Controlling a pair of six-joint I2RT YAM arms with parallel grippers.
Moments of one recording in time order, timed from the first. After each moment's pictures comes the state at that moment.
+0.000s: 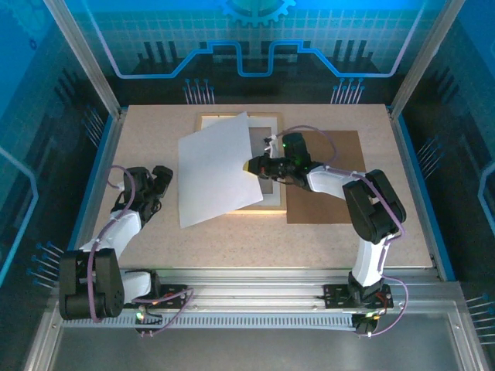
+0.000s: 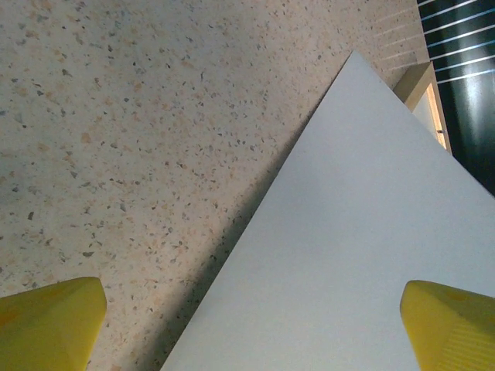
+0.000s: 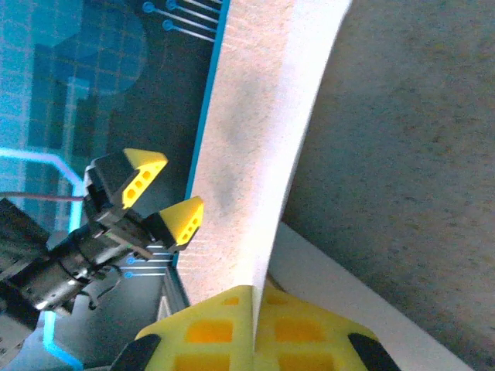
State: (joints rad) left arm 0.13 1.21 0.53 -0.04 0.09 -1.06; right arm 0.45 1.87 1.10 0.26 -0.75 0.85
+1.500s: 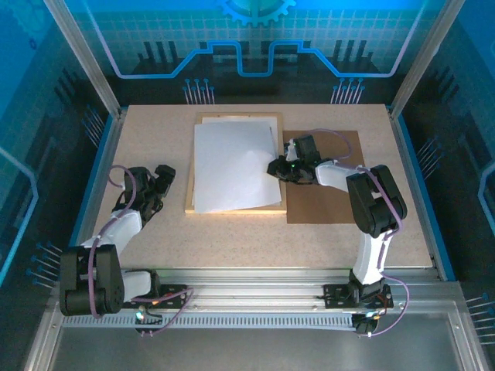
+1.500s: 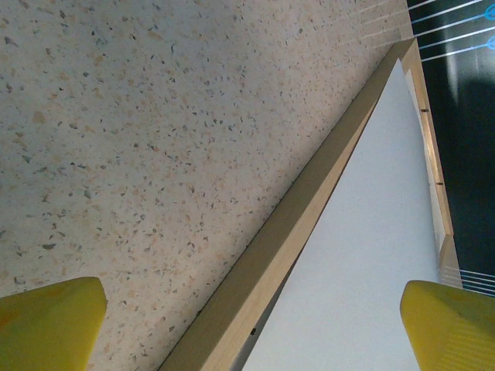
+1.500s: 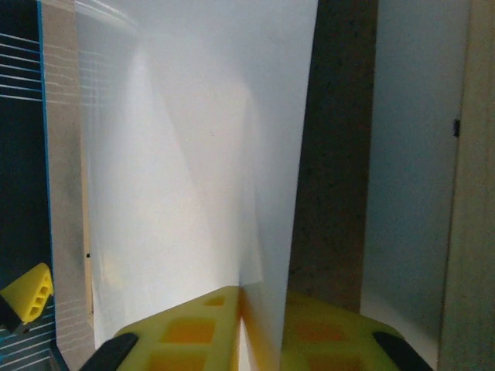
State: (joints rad) left arm 0.13 1.23 0.52 0.01 0.16 -1.06; right arm 0.35 1.92 1.14 -0.04 -0.52 0.71
